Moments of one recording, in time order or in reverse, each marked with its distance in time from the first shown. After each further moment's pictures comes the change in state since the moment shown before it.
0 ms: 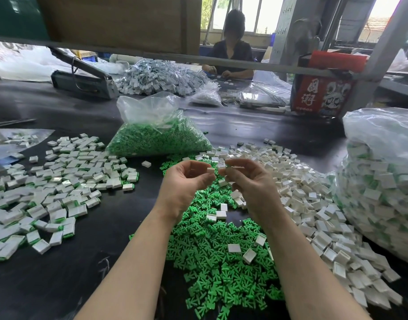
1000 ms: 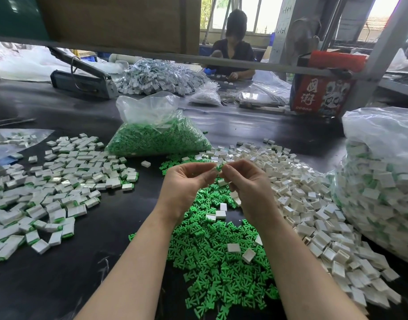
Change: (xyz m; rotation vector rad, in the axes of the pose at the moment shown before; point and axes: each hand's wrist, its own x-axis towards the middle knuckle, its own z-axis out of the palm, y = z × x) left_hand -0.005 0.005 0.005 -0.051 -0.042 0.009; right_hand -0.004 -0.006 0.016 -0.013 0.065 -0.029
